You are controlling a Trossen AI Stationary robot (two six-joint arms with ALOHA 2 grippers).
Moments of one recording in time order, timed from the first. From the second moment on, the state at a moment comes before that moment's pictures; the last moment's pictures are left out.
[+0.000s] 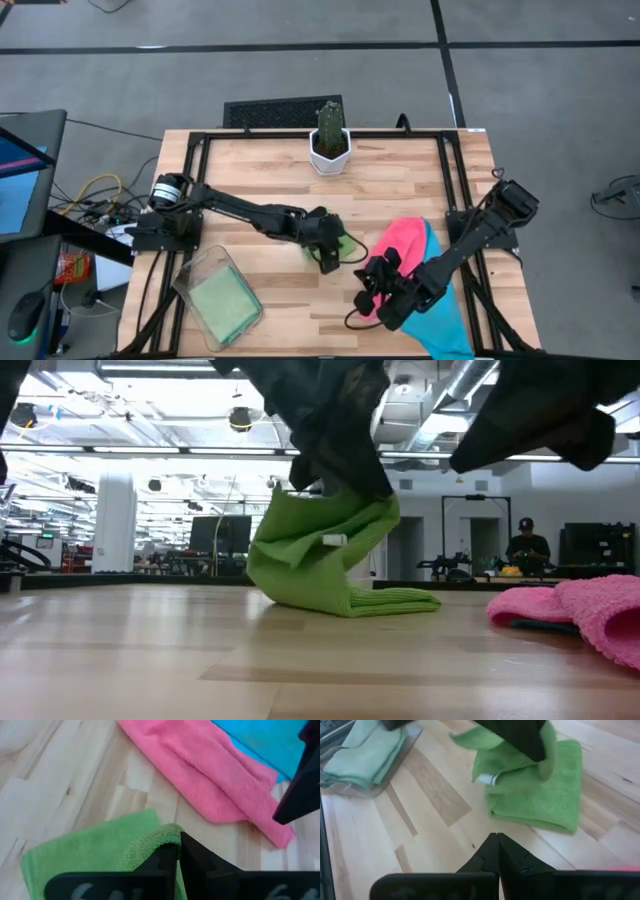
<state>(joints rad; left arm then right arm) -0.16 1.89 1.36 -0.29 -0.11 -0.40 0.72 1.74 1.10 -0.47 0.77 1.21</state>
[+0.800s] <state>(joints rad) -0.14 2.01 1.36 -0.18 -0.02 -0.45 0.73 1.74 1.10 -0.50 0.77 1.23</state>
